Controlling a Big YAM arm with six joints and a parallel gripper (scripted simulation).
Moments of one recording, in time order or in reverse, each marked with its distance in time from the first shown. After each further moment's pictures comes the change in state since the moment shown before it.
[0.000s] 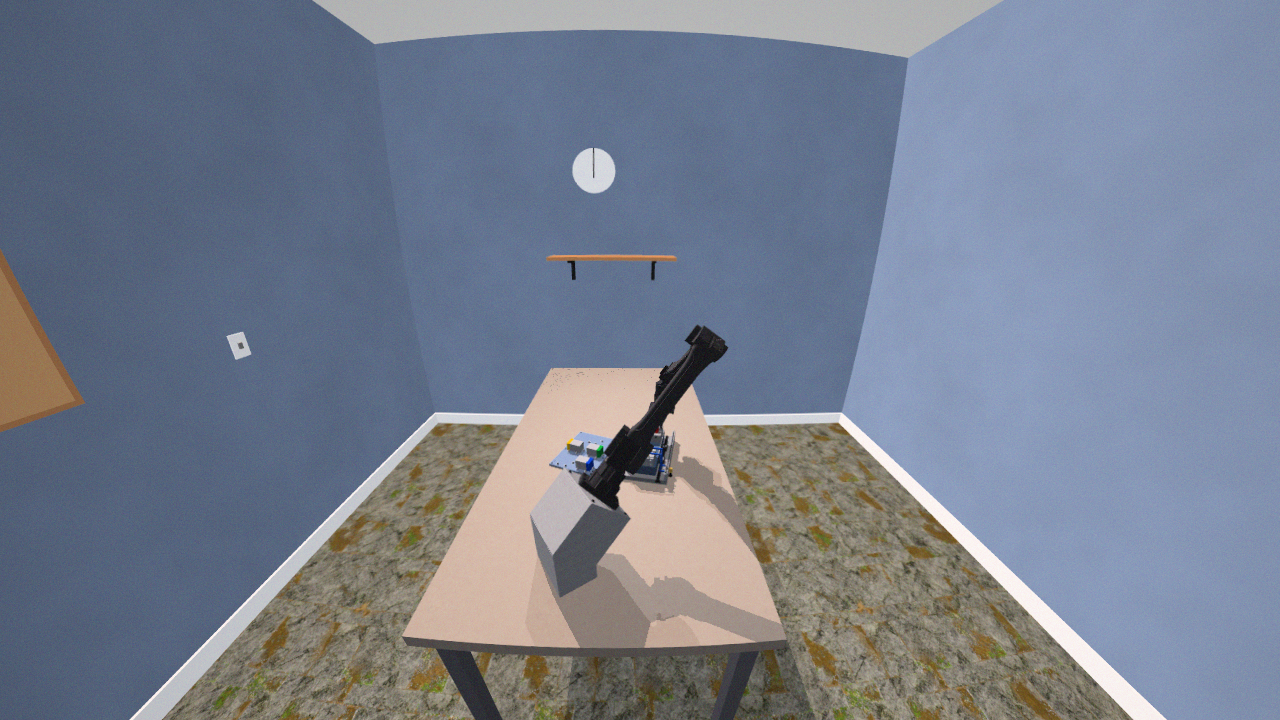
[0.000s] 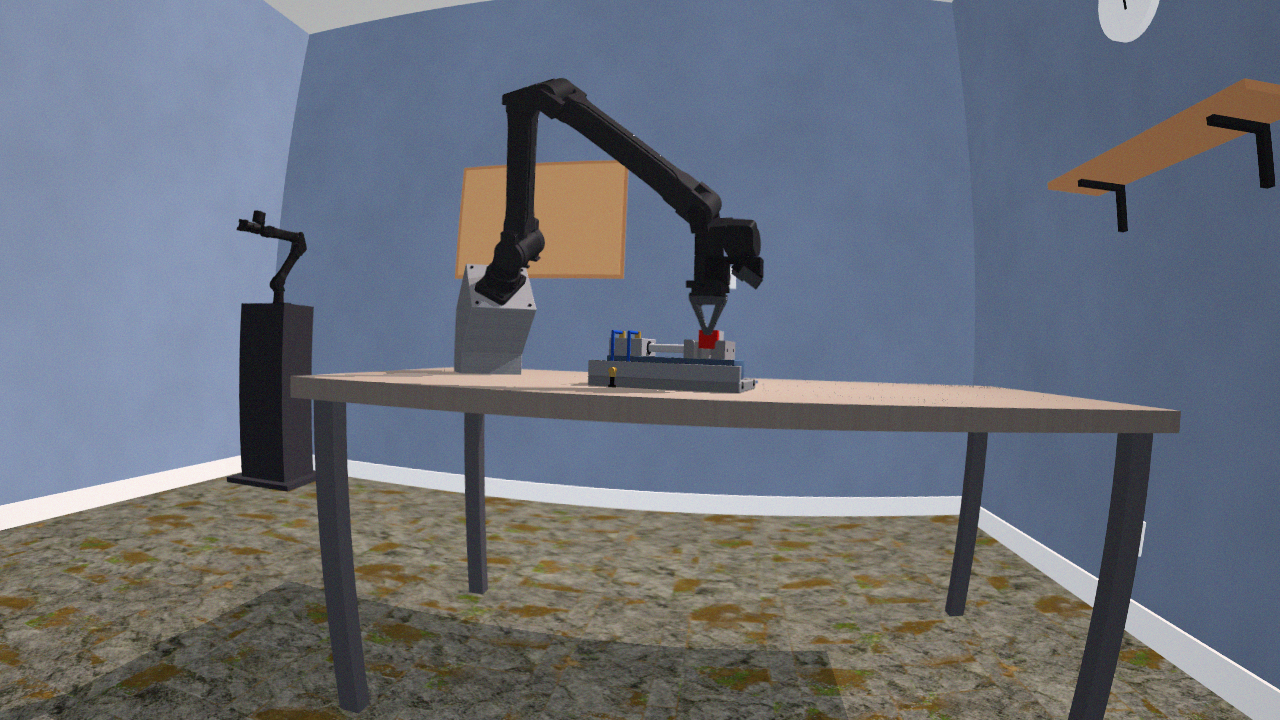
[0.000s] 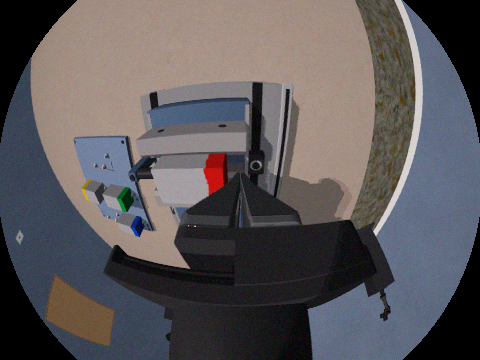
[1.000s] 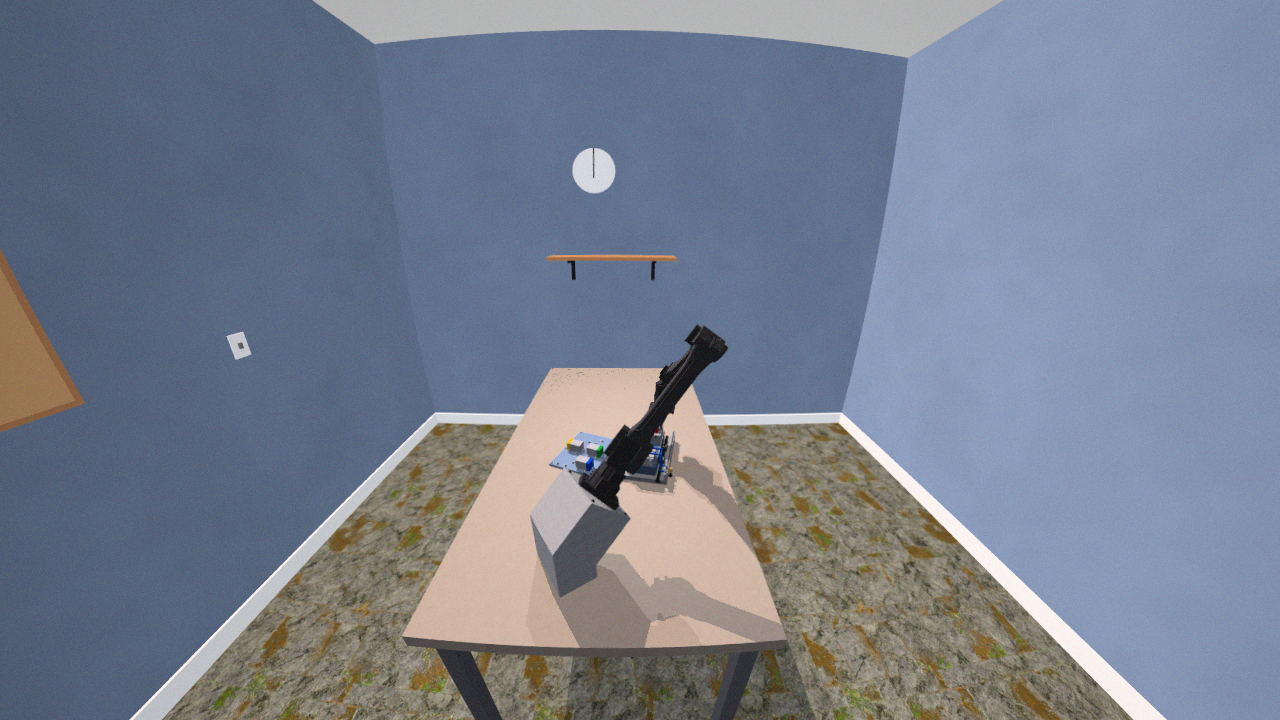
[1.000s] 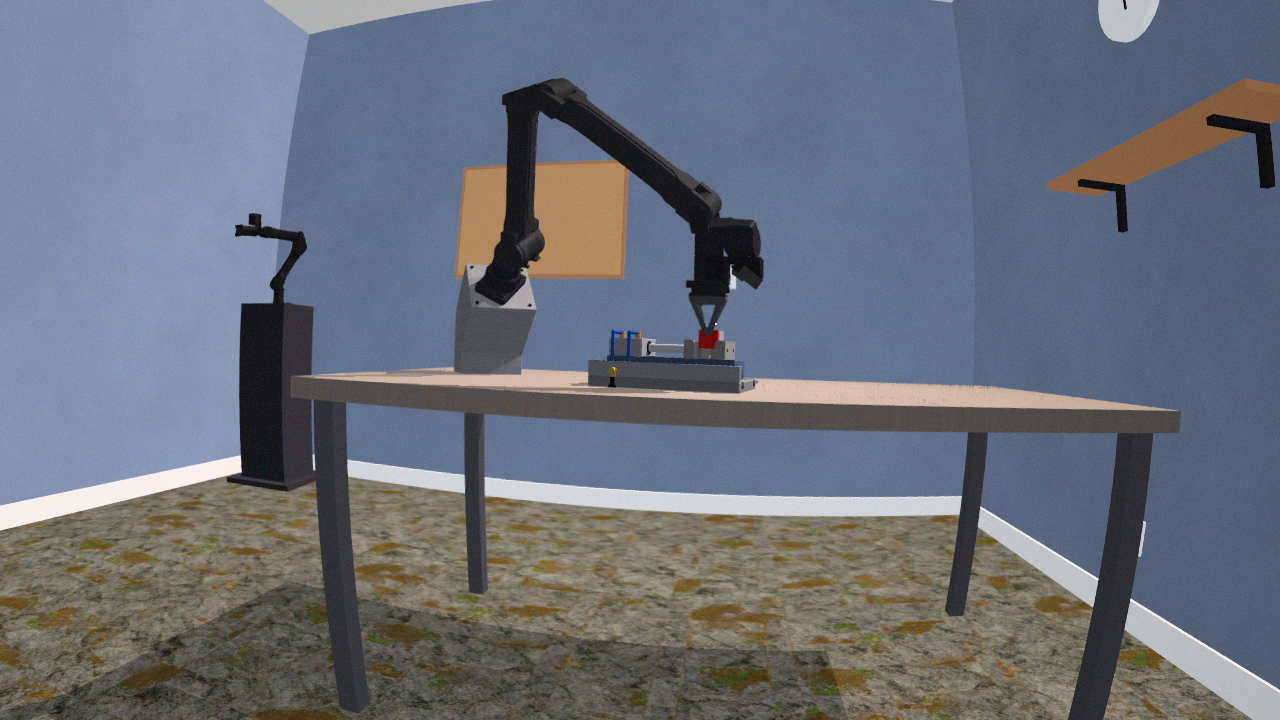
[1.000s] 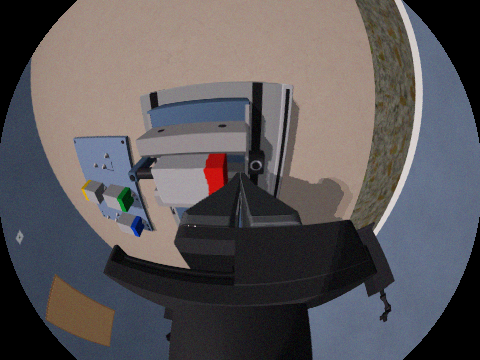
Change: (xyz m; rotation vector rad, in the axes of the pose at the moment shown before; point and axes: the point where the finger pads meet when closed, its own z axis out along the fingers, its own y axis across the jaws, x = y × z) arm 0.000 0.000 0.000 0.000 0.000 0.000
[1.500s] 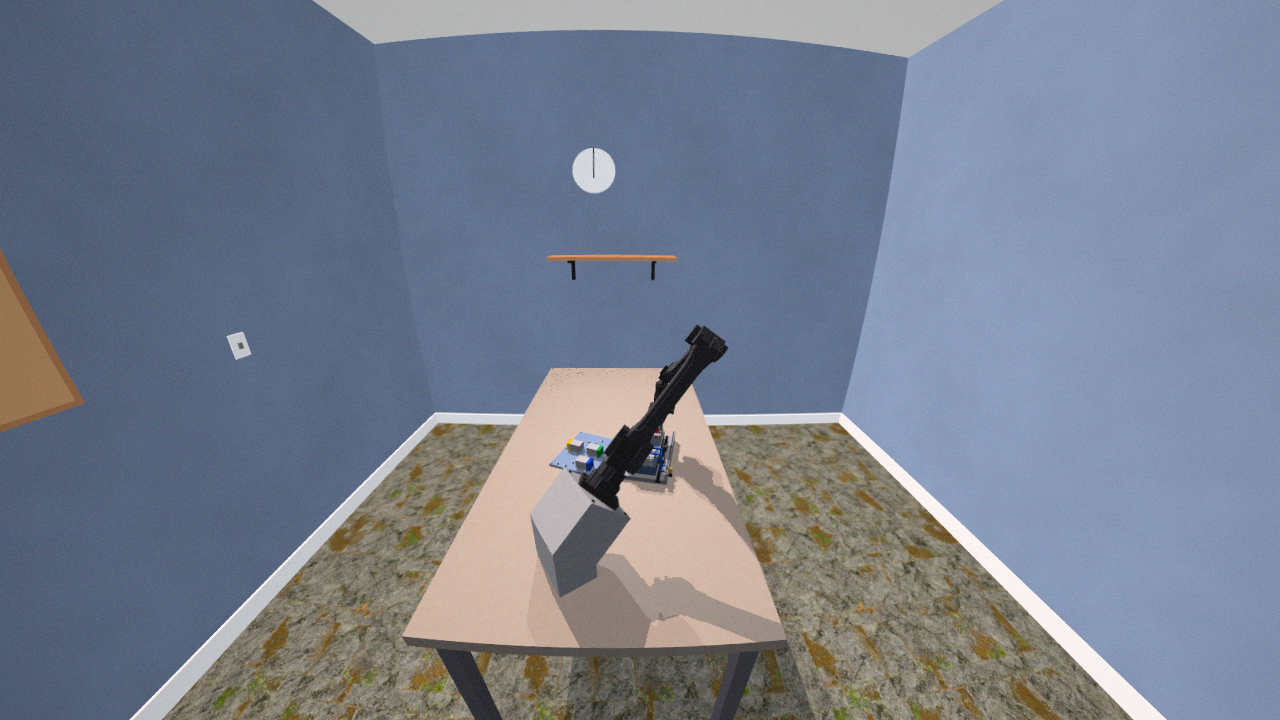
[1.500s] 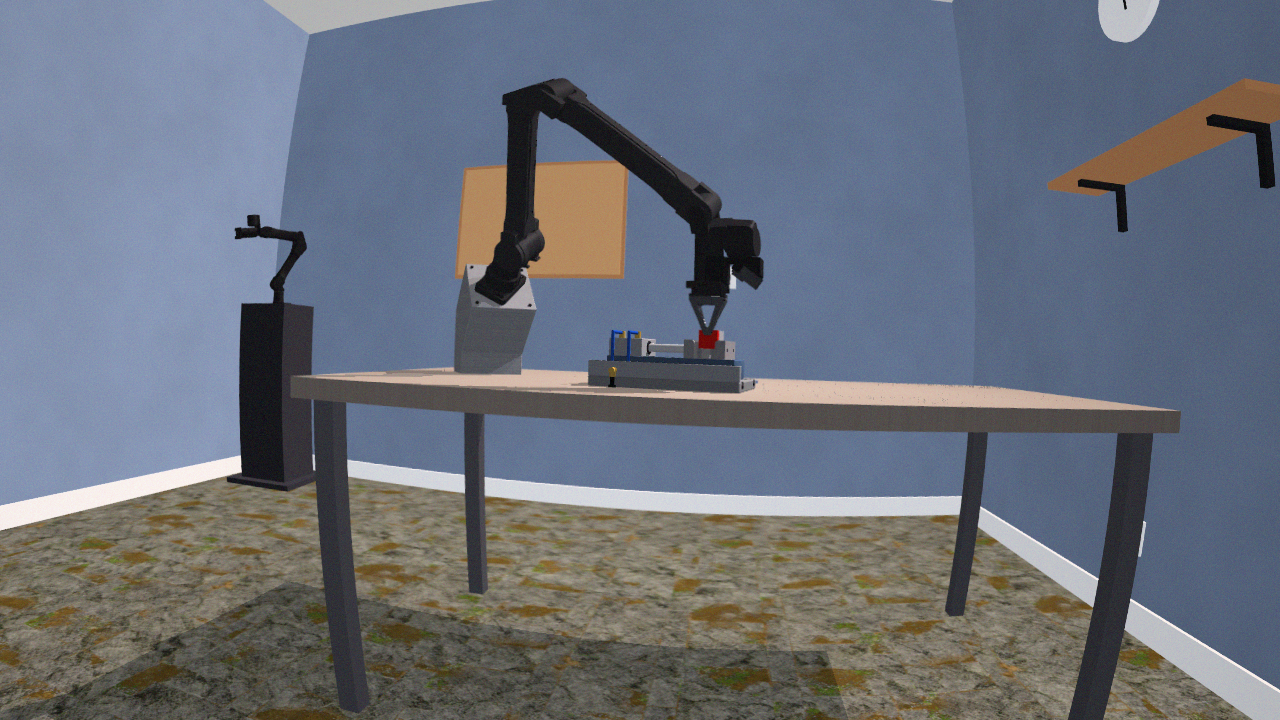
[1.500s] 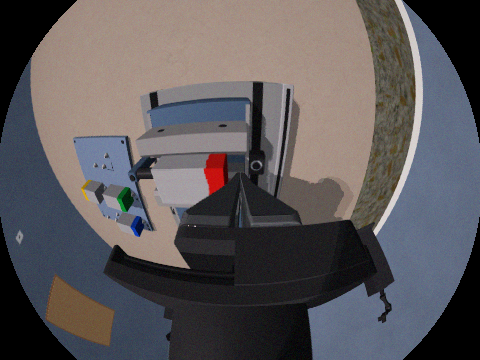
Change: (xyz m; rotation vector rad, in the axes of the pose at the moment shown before) arm 0.000 0.000 0.001 0.000 0.001 -0.001
